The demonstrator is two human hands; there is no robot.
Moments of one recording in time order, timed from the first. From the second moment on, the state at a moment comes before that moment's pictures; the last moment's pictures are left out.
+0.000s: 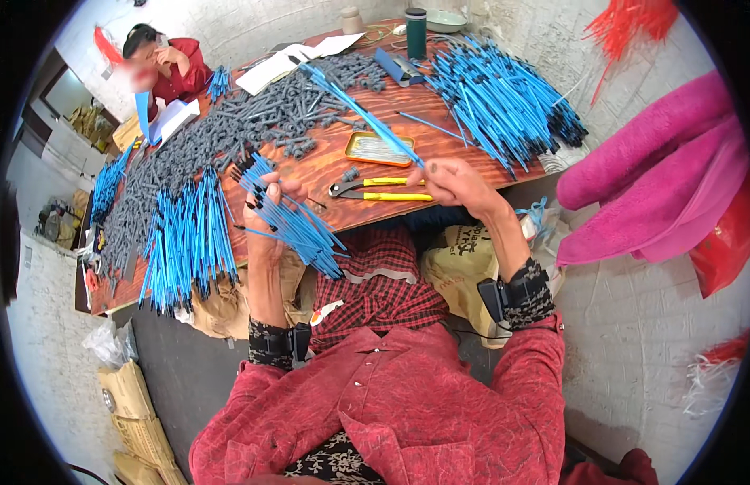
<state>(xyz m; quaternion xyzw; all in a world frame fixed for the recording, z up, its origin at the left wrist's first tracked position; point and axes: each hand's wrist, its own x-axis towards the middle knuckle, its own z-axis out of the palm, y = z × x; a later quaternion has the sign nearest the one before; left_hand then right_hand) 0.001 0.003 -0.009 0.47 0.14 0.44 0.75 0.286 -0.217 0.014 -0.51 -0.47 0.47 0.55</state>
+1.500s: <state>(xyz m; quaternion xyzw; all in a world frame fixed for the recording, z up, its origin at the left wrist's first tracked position) 0.000 0.027 -0.031 0.37 0.02 0.34 0.87 0.185 -0.175 -0.039 -0.57 -0.39 0.42 0.59</state>
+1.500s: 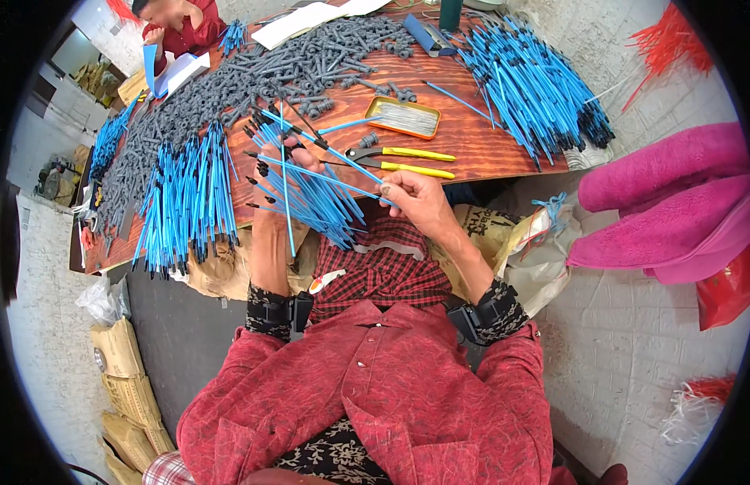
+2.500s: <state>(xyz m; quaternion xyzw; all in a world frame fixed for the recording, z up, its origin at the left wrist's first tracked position) -0.002 0.018 -0.028 0.30 -0.08 0.38 0.87 0.149 -0.175 -0.036 -0.69 -0.50 -0.01 0.53</state>
